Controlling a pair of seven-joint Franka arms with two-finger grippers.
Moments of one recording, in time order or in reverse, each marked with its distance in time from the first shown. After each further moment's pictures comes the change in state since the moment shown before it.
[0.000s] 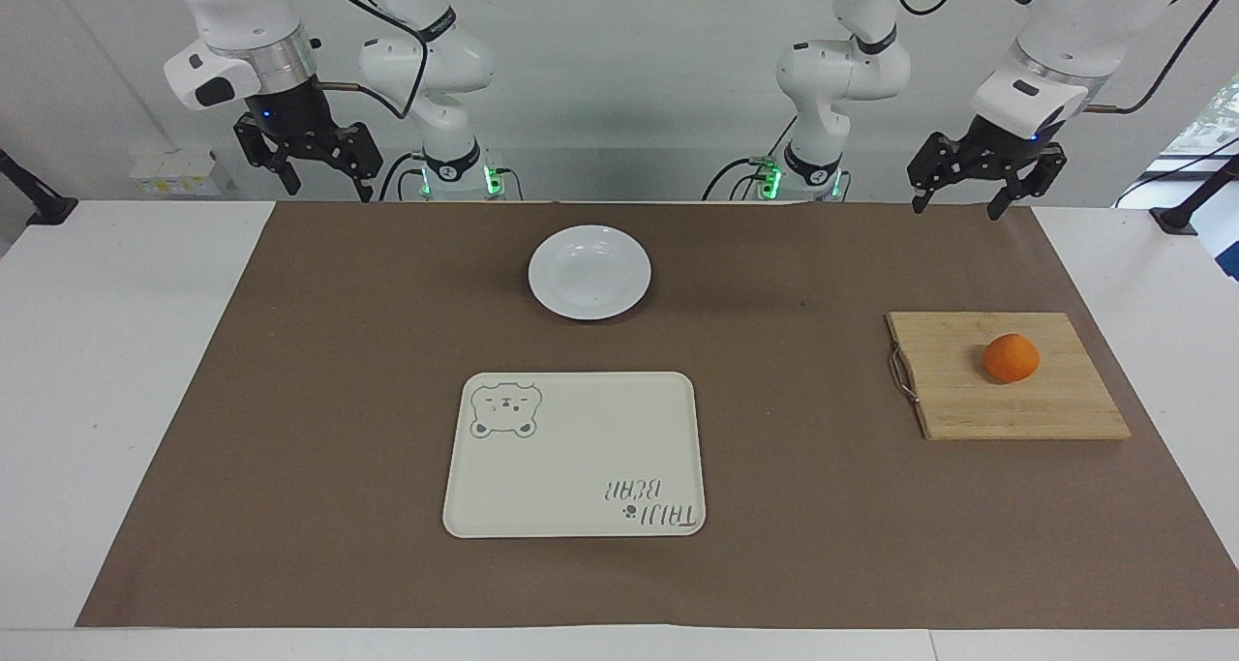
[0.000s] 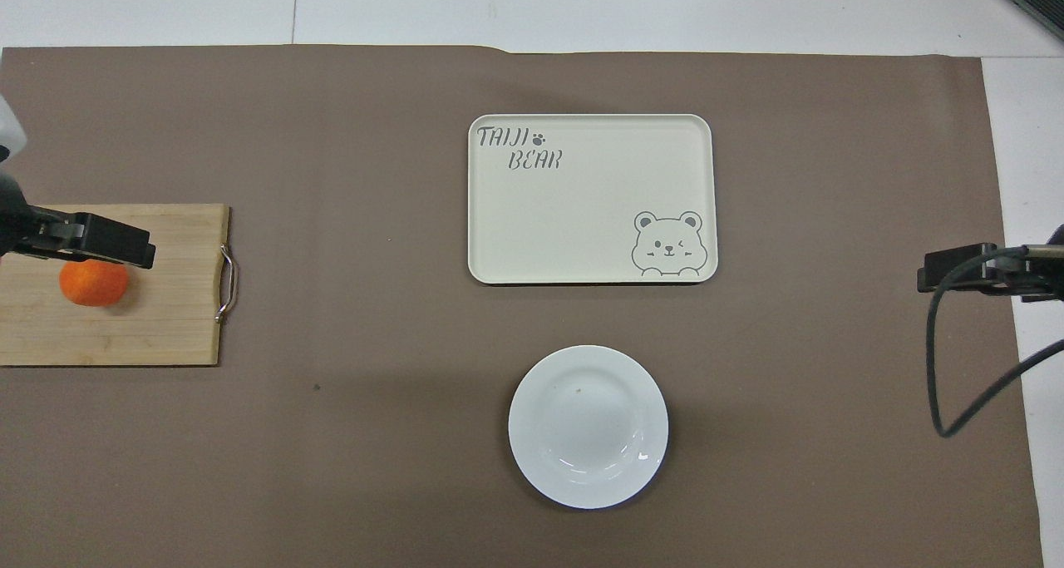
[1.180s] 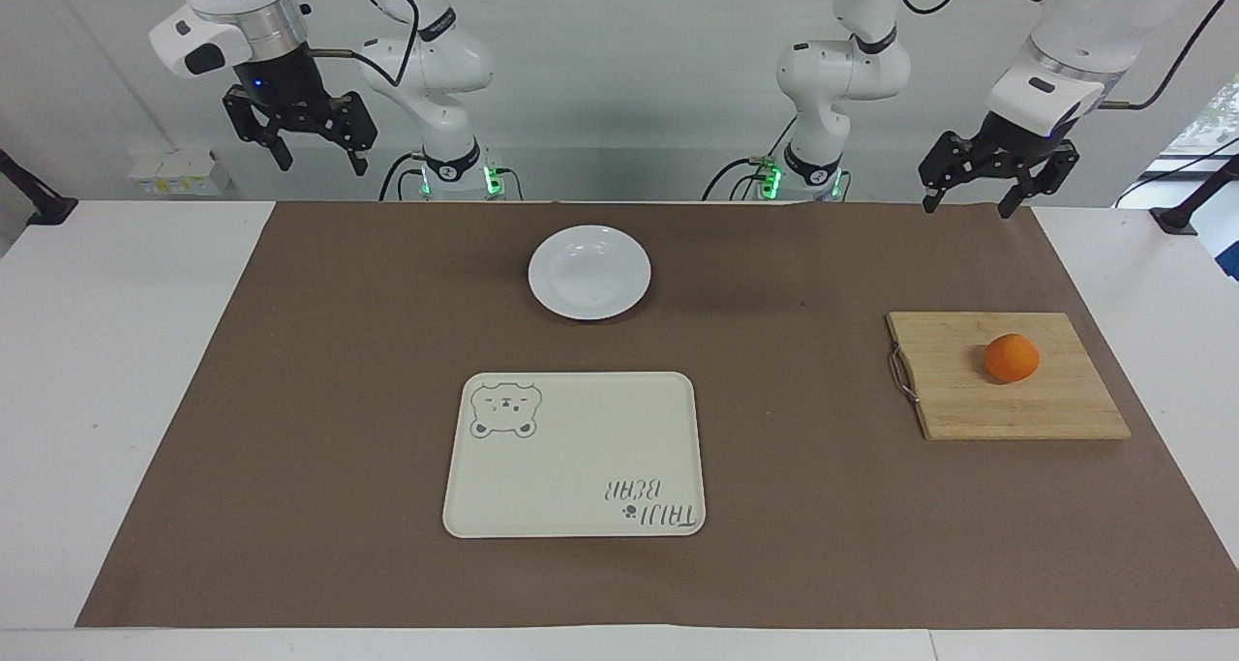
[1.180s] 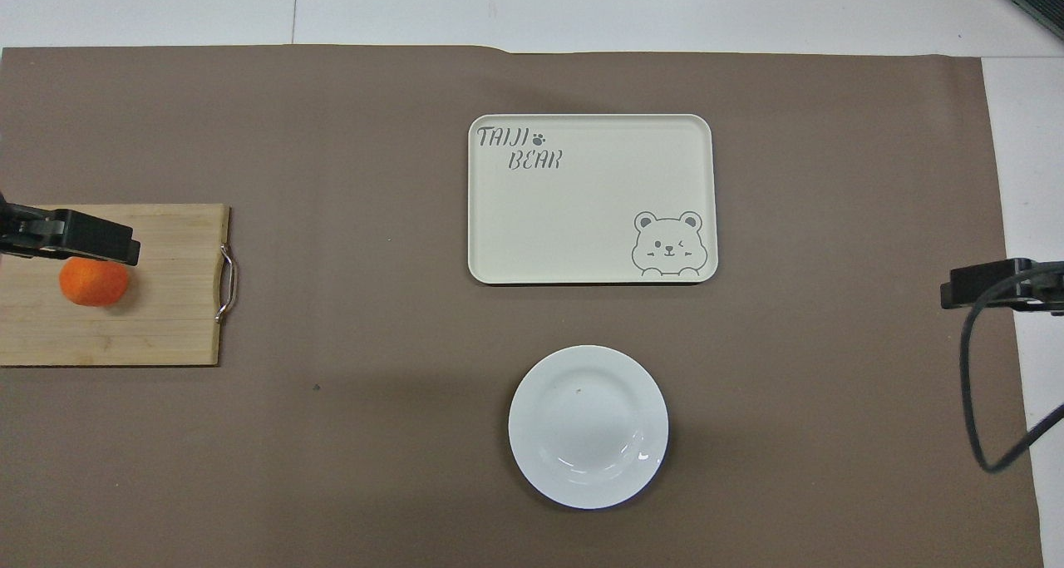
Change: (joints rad) left arm 0.016 -0.006 0.004 -0.001 0.000 0.007 -0.001; right arm -0.001 -0.005 -0.002 0.052 0.000 -0.082 -0.028
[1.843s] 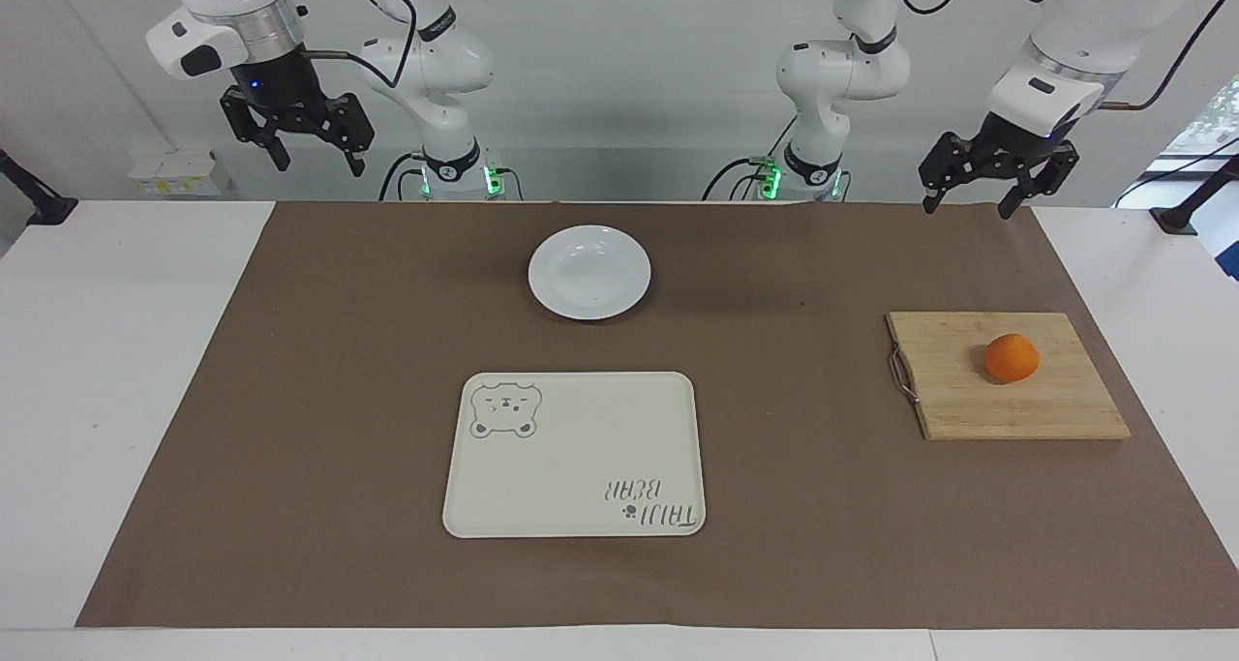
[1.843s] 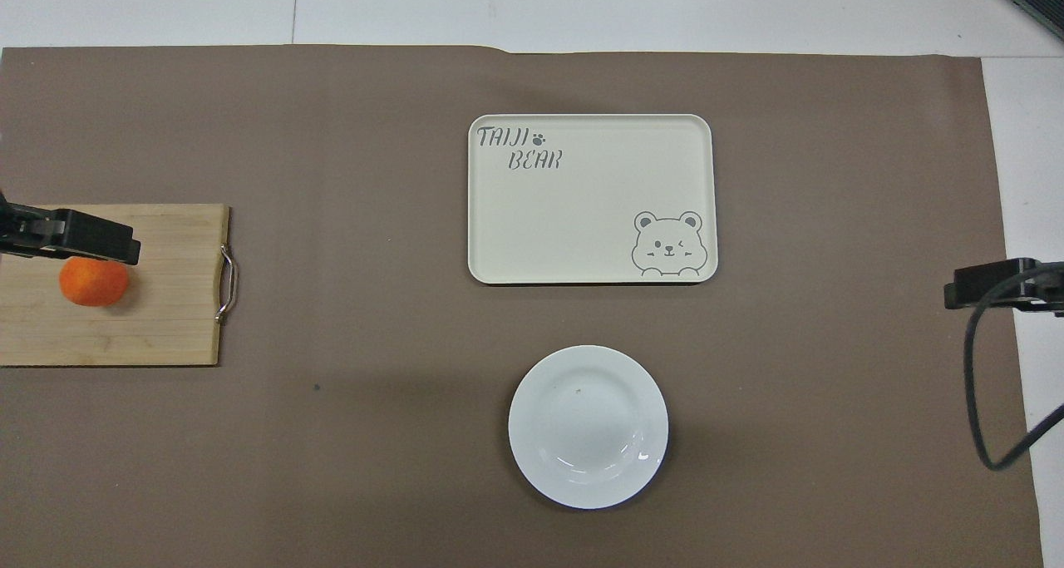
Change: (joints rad) left arm 0.001 -0.002 0.001 -0.009 0.000 0.013 0.003; right arm -0.001 0.000 -0.010 -0.005 0.000 0.000 0.000
